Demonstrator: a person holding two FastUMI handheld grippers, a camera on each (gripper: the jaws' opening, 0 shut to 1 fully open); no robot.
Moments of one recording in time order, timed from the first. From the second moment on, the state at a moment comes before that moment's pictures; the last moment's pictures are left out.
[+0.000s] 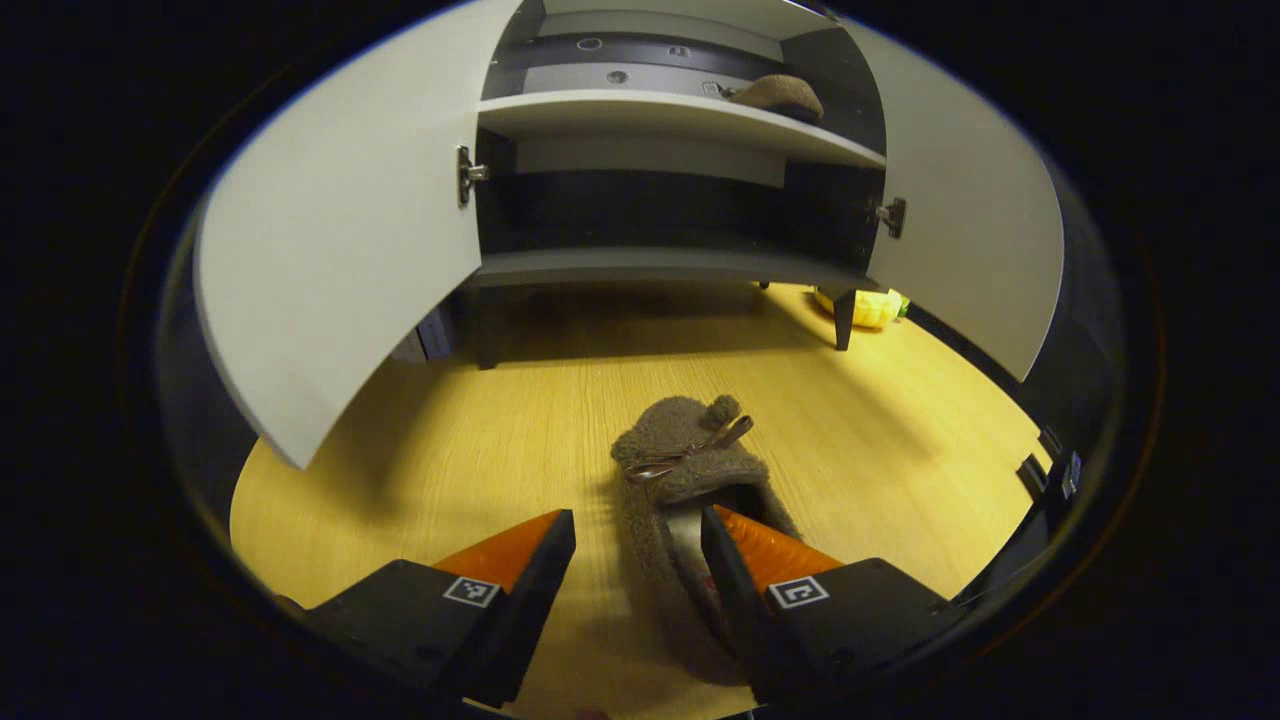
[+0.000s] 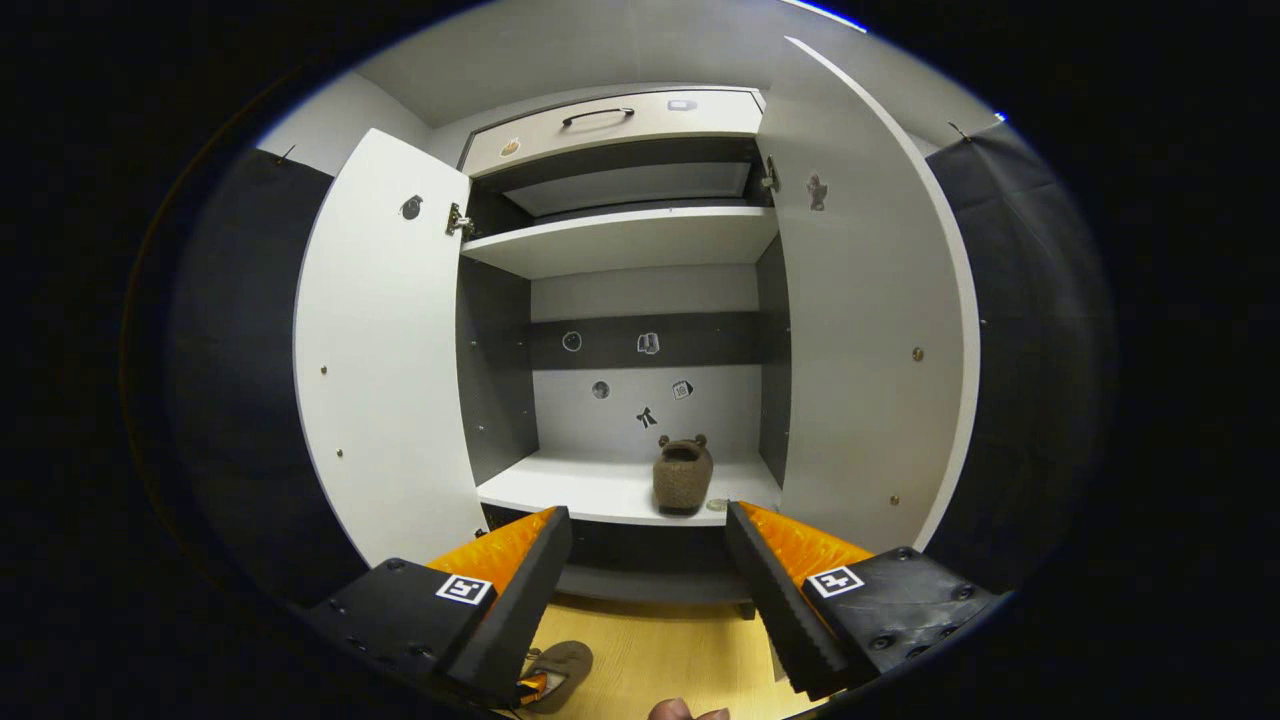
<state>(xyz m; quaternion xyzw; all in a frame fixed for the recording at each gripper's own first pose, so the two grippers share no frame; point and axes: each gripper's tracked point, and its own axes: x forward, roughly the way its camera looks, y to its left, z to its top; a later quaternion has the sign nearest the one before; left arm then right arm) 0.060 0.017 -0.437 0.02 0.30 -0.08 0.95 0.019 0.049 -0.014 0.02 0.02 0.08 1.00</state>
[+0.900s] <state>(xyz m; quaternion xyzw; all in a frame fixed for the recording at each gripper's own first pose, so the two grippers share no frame) 0.095 0.021 -0.367 0.05 0.30 -0.02 0.95 0.014 -0.005 -0.031 0.05 0.05 0.06 1.00</state>
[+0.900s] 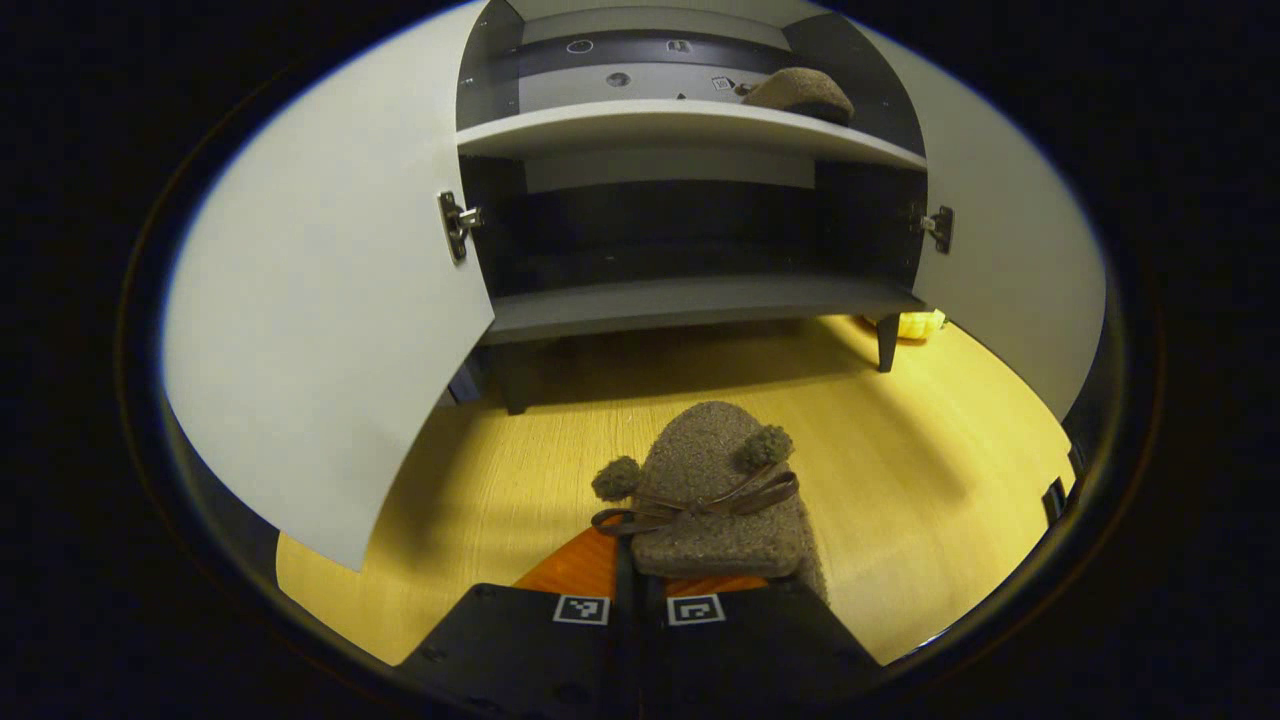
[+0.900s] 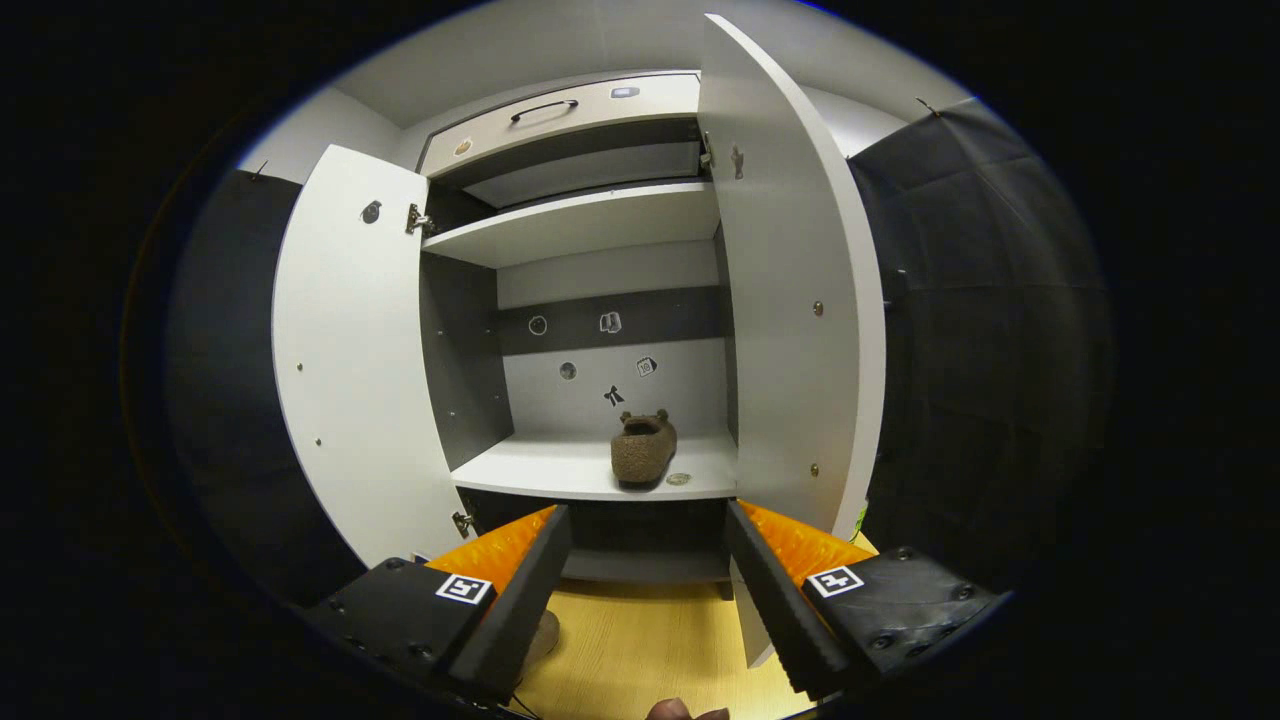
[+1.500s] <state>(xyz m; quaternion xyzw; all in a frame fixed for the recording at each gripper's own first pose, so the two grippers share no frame) 0.139 -0.011 -0.145 0.00 0.24 -0.01 0.97 0.007 -0.037 -0.025 0.06 0.05 0.06 1.00</state>
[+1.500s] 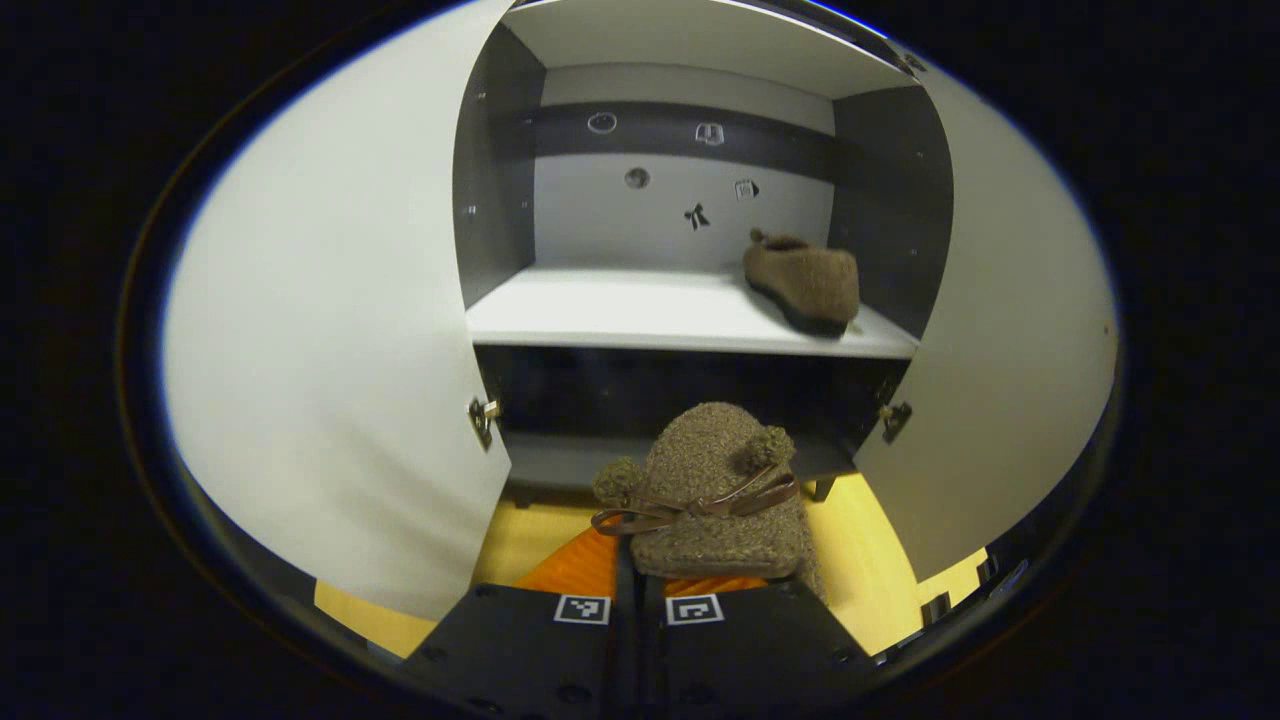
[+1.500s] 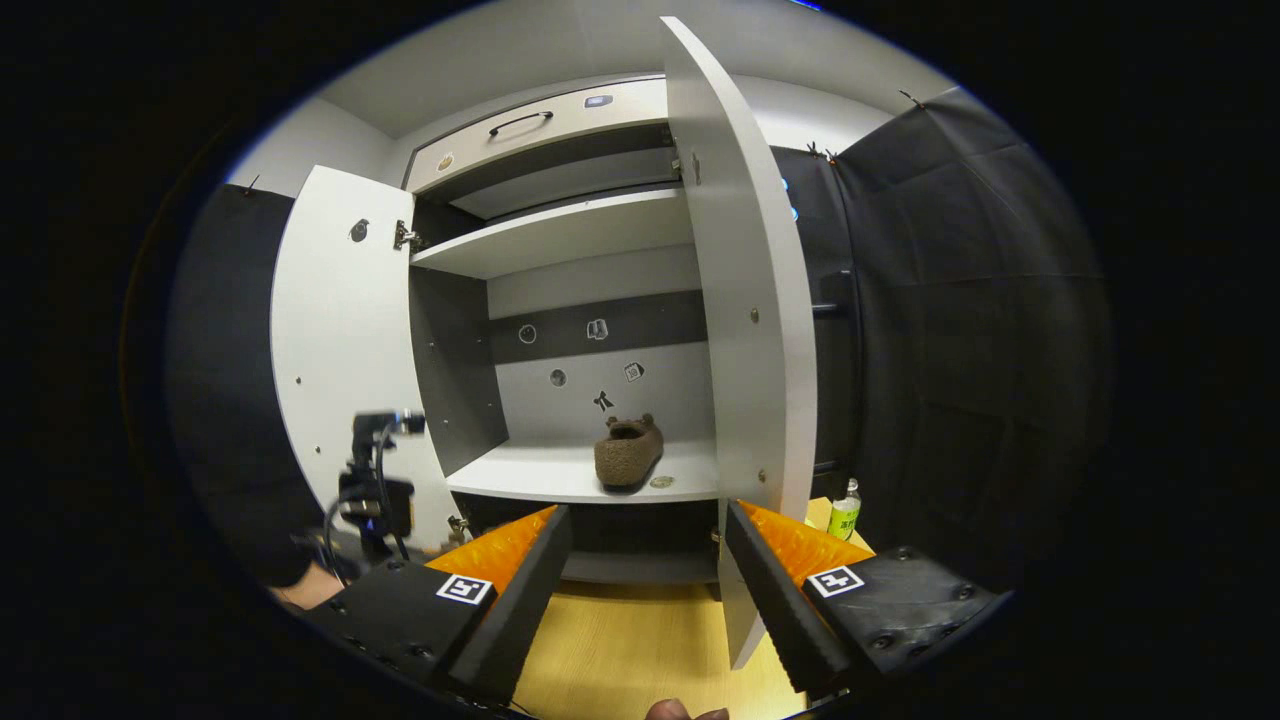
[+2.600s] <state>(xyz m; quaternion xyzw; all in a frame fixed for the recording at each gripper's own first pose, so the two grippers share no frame) 0.446 0.009 -0.077 0.01 0.29 0.06 0.96 -0.008 -0.090 -0.005 0.00 0.01 0.03 1.00</state>
